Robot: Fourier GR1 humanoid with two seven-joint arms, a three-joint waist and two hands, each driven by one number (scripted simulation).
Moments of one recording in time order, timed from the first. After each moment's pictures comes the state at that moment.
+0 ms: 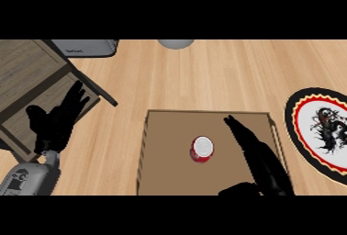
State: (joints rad) left arm -0.18 0.38 -0.13 -1.40 0.24 0.18 0.12; right arm 0.00 -0.33 0.50 -1.81 0.55 -0.07 0.43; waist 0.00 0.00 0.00
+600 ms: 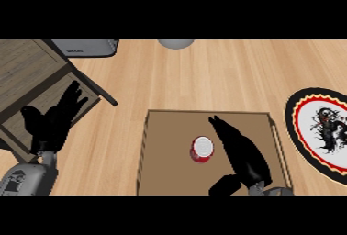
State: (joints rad) left arm -0.17 0.35 -0.07 -1.41 0.19 0.13 0.12; right arm -0.11 -0.22 0.52 -1.72 0.63 0.12 0.59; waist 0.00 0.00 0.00
